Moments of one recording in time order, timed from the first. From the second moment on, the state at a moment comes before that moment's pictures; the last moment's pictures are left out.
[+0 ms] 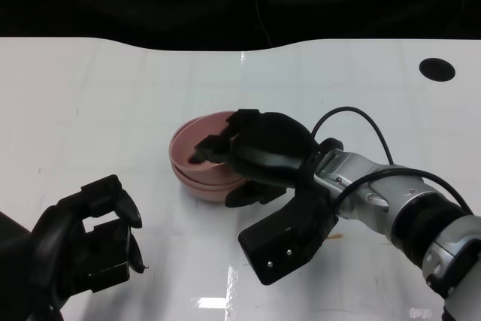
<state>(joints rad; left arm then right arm) 0.11 0.15 0.10 -0.12 -0.24 0.14 -0.31 -0.92 -0.02 0.74 1.05 -0.92 -0.47 -0.28</state>
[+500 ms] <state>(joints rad) 0.11 0.14 0.10 -0.11 -0.24 0.13 -0.31 -0.89 -0.04 0.74 1.04 -0.91 -0.47 -0.31</state>
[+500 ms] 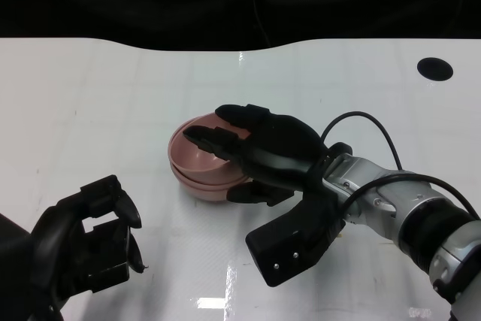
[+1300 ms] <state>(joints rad) 0.09 0.15 0.12 -0.09 -0.24 0.14 -0.31 -0.44 -0.38 0.42 0.36 -0.69 -0.50 -0.24</state>
